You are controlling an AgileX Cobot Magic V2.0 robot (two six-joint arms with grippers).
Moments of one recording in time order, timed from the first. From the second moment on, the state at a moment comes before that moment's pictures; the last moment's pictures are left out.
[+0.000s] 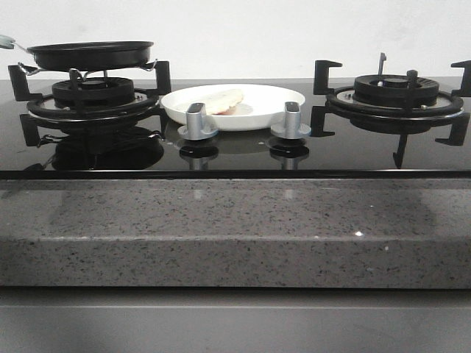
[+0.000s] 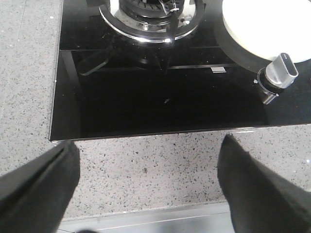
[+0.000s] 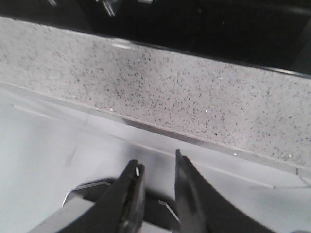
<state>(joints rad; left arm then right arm) -0.05 0.68 -0.85 -0.22 0.93 0.12 0.23 0.58 -0.76 0.18 1.07 0.04</state>
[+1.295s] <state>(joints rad) -0.05 0.68 -0.85 -0.25 0.93 0.12 0.23 0.55 -0.76 0.18 1.07 0.04</state>
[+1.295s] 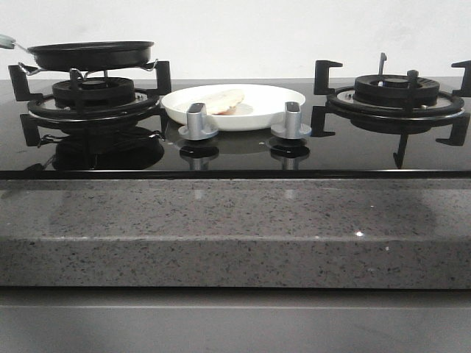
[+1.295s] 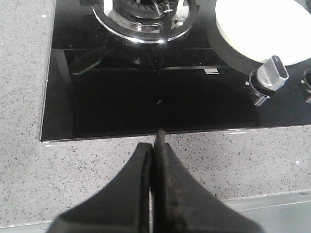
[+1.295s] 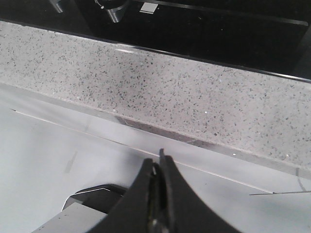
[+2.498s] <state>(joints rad) -0.08 0.00 -0.01 0.02 0.06 -0.03 0.23 0.55 -0.76 0.18 1.07 0.04</state>
